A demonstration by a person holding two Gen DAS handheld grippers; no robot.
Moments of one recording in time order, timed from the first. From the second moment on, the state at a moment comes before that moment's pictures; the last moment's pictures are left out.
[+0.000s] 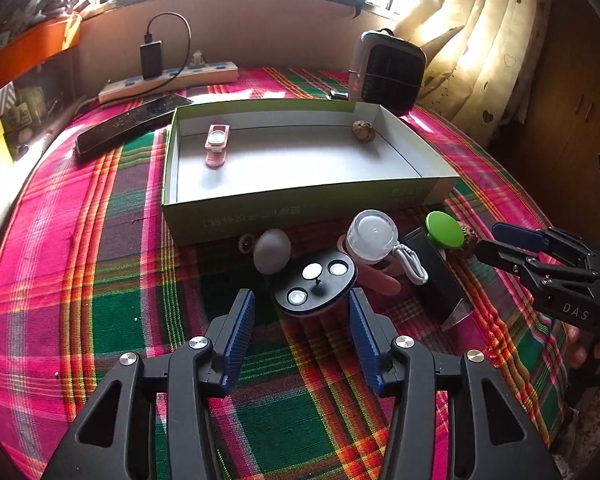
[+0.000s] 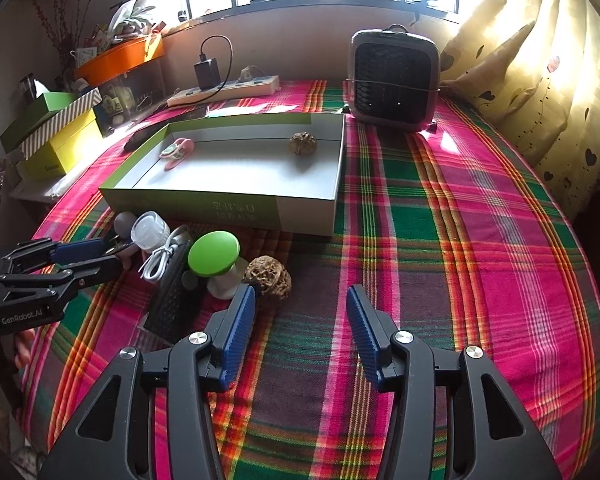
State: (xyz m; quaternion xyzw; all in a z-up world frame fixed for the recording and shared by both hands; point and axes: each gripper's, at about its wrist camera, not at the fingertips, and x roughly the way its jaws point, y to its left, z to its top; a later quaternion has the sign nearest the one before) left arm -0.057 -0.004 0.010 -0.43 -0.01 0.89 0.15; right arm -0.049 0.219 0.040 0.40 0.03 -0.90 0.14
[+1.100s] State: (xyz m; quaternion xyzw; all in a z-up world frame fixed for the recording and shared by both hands) left arm -0.078 0.004 0.007 -0.43 -0.01 0.89 0.13; right arm -0.073 0.197 0.030 0.42 0.08 -0.89 0.15
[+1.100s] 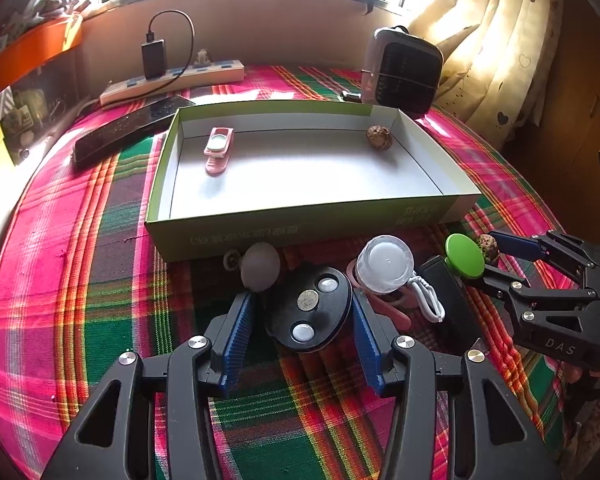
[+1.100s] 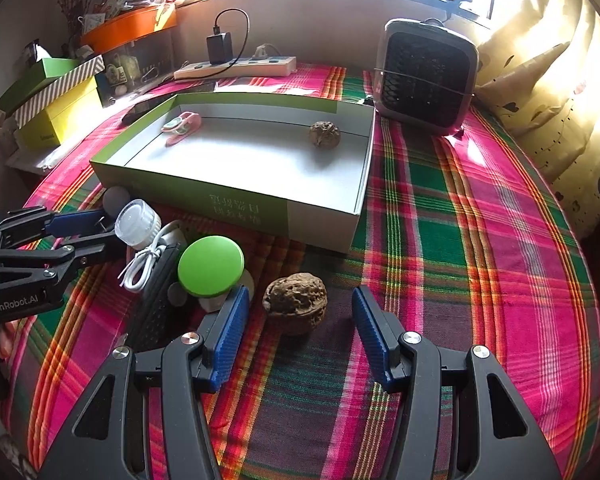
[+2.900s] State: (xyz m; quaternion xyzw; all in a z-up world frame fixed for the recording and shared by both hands) left arm -0.074 -0.001 0.008 -0.42 -0.01 0.90 0.13; right arm -0.073 0.198 0.029 0.42 0.08 -0.89 0.16
